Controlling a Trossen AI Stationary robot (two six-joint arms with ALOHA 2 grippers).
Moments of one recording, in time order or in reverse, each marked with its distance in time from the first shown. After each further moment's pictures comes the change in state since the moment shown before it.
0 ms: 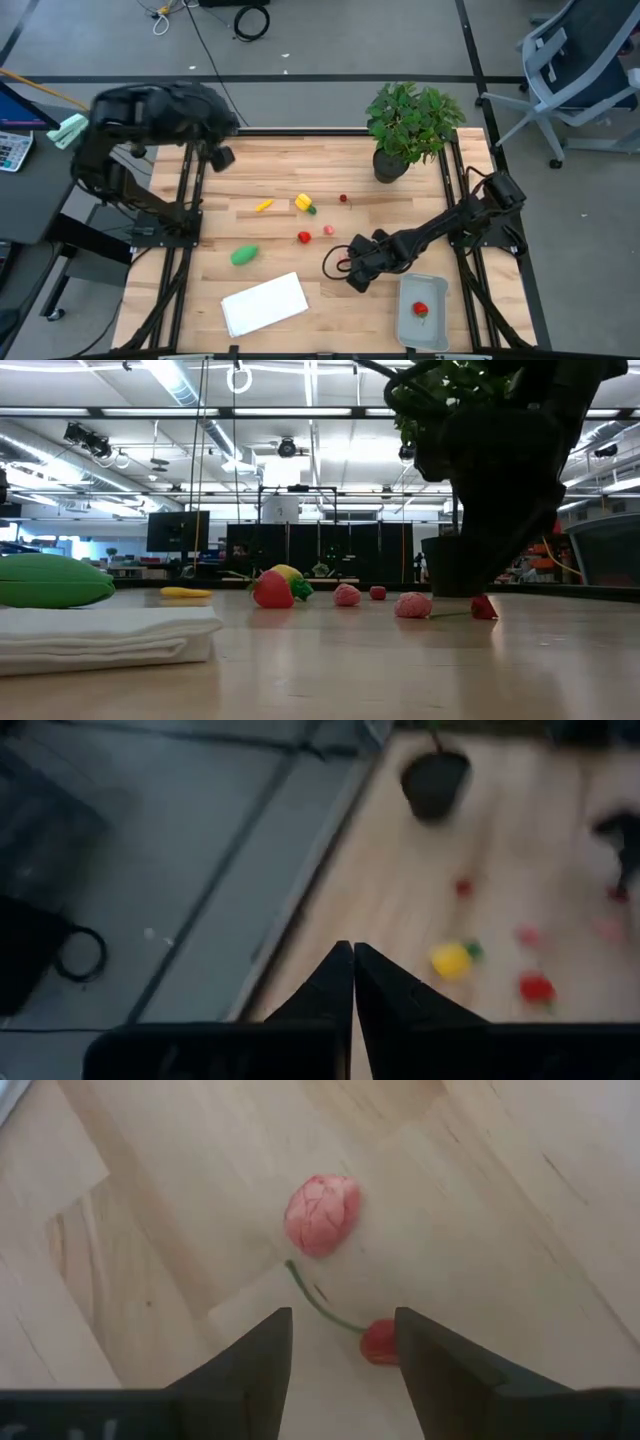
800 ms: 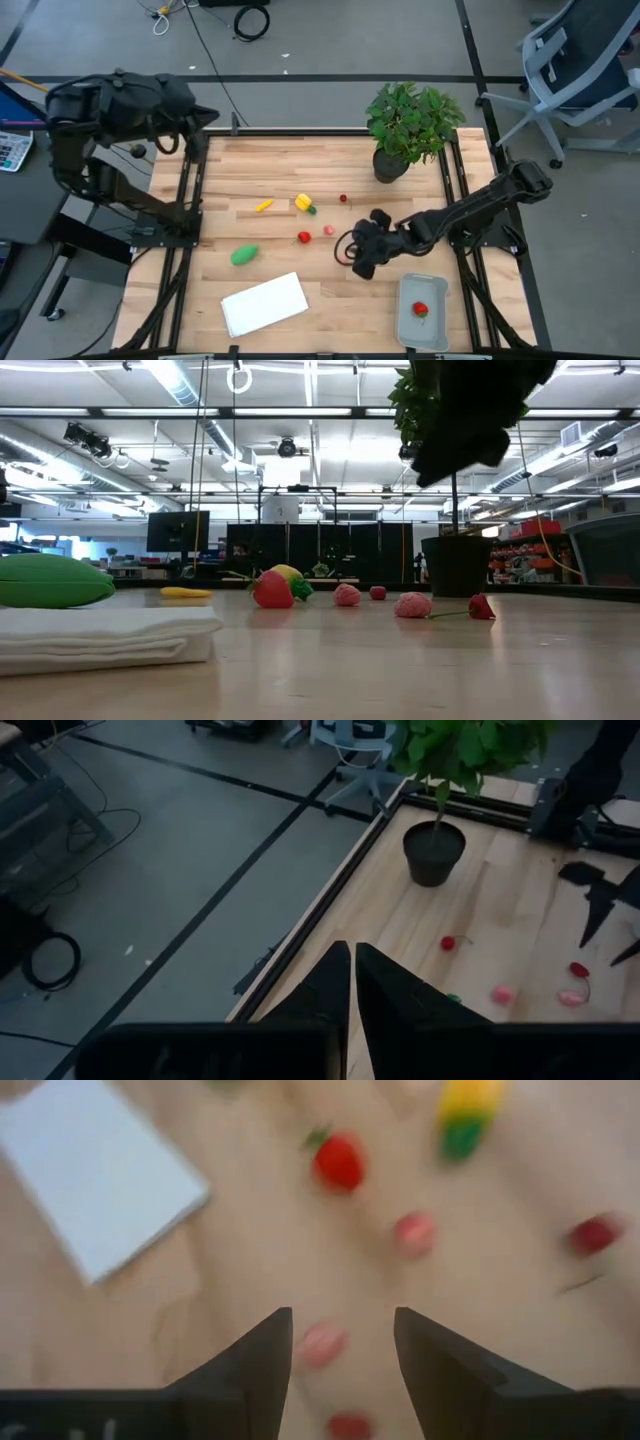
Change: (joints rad) left arm 0.005 -0.079 0.117 0.000 -0.038 -0.109; right arm -0.027 -0.236 0.000 0.027 0.125 -0.296
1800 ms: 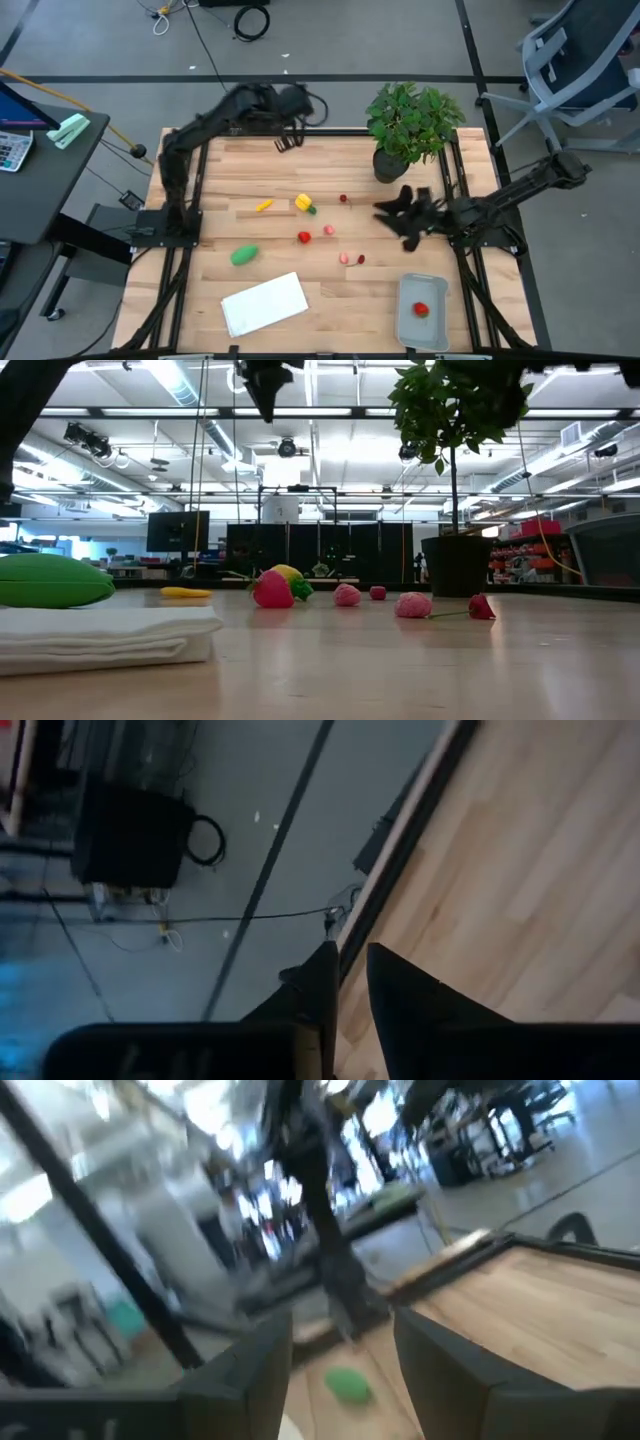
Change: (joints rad) left arm 0.178 0.550 -0.001 0.000 -0.212 0.156; right arm 0.008 -0.558 -0.565 1.053 0.176 -0.255
